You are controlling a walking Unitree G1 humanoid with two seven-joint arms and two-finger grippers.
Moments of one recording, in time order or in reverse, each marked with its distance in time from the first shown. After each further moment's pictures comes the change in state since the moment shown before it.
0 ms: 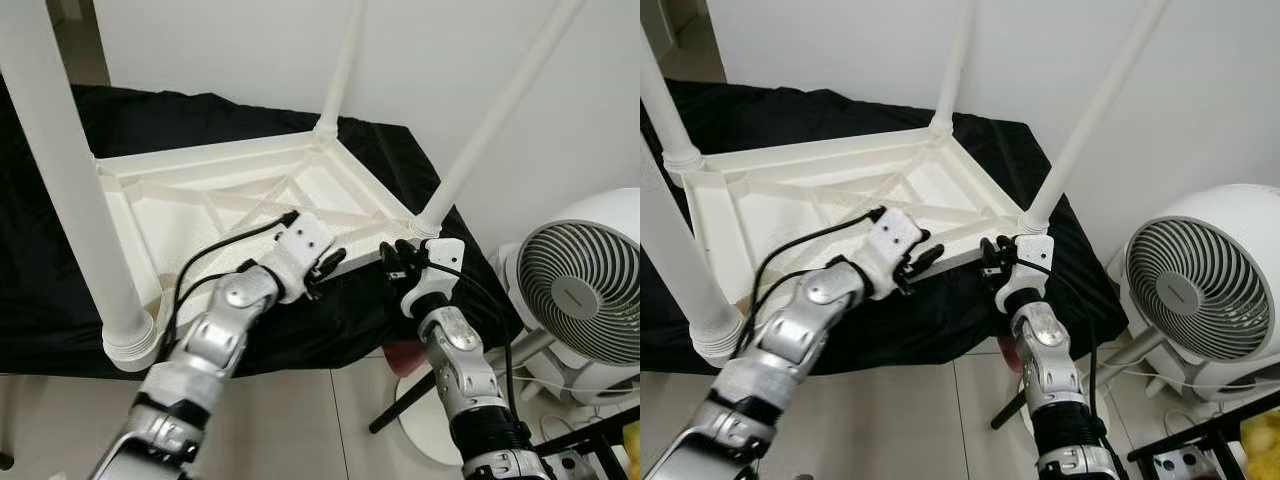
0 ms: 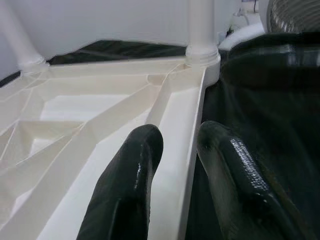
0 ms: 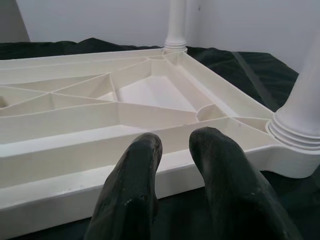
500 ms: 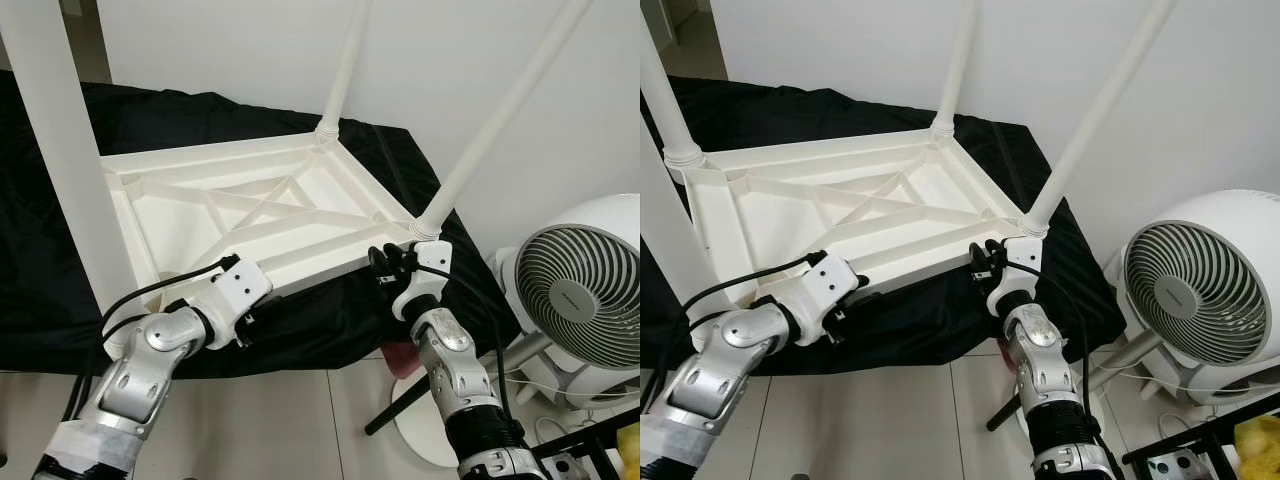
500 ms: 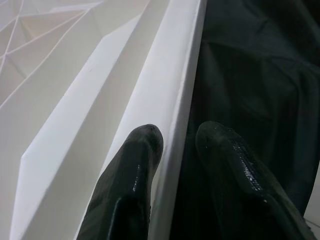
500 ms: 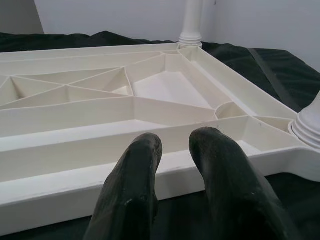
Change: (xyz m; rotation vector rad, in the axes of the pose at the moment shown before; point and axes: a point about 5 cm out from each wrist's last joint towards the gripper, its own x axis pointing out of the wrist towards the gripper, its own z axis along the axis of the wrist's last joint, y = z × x) left arm -0.061 0.010 -0.037 0.051 0.230 -0.024; right arm 0.004 0.006 -0.004 0.008 0.018 0.044
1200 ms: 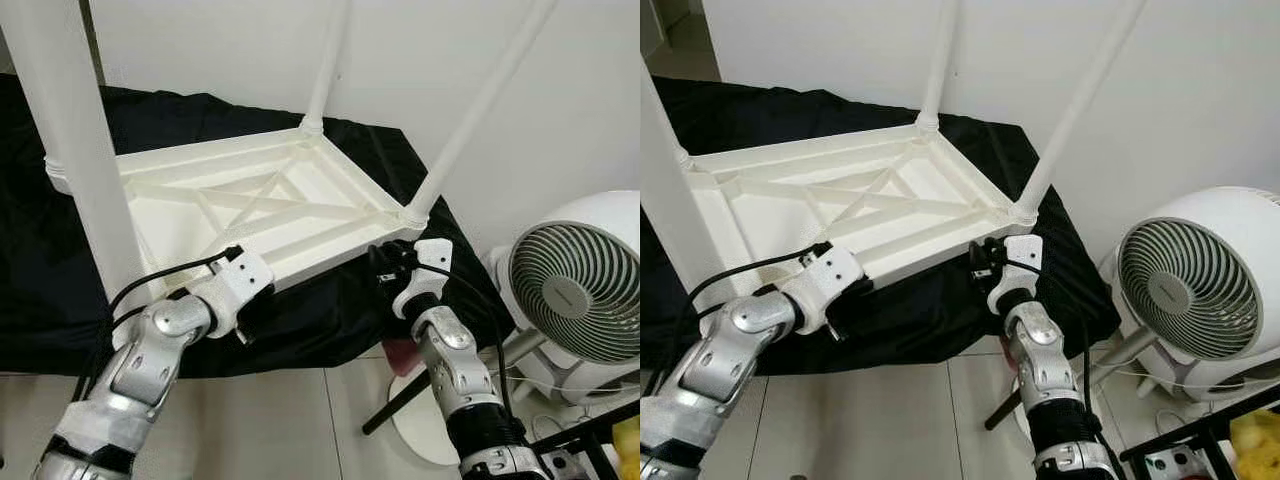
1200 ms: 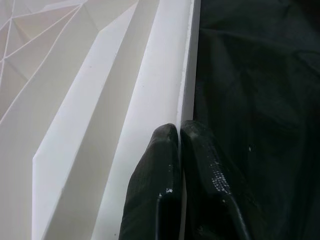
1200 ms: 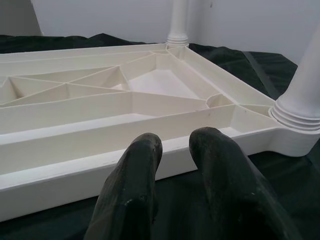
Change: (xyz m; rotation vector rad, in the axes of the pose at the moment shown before) left arm 0.020 0.004 0.008 0.042 0.062 0.022; right arm -0.001 -0.004 0.001 -0.007 -0.001 -0.014
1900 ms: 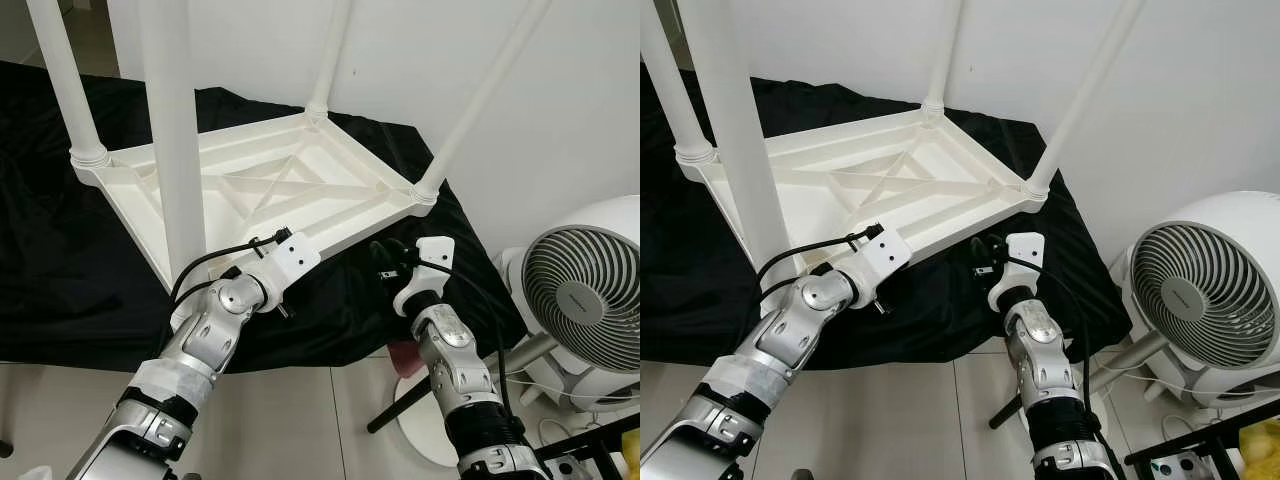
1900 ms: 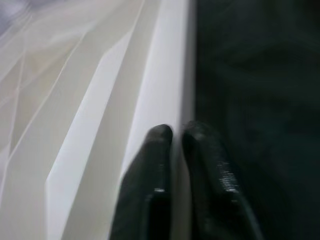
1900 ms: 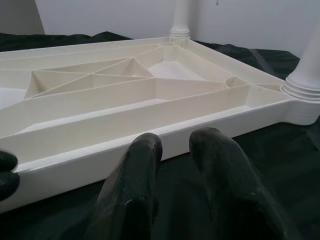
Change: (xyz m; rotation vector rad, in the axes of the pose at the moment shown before) left arm 0.047 -0.008 0.036 0.058 -0.130 0.060; right arm 0.001 0.001 0.002 0.006 -0.010 -0.017
